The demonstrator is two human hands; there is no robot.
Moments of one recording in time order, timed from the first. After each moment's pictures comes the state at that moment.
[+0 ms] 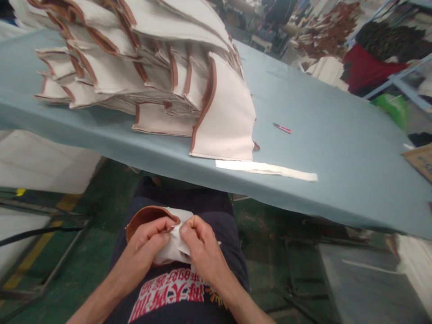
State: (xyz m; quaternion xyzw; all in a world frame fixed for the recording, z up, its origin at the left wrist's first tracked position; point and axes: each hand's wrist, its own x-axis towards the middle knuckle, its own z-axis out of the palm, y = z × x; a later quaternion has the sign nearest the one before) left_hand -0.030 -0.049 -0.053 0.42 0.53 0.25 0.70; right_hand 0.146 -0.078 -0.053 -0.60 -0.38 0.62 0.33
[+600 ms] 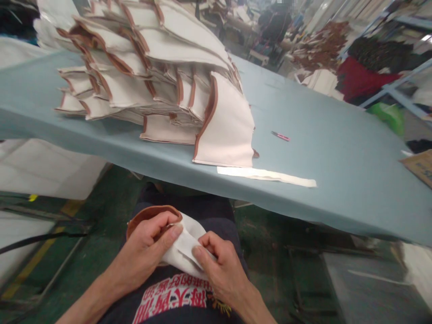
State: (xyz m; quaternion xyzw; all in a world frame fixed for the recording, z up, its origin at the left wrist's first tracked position) left_hand -0.036 -0.038 -0.044 0.55 0.50 0.27 0.61; right_hand 0.182 -0.105 -0.050 -0.61 -0.51 0.54 0.27
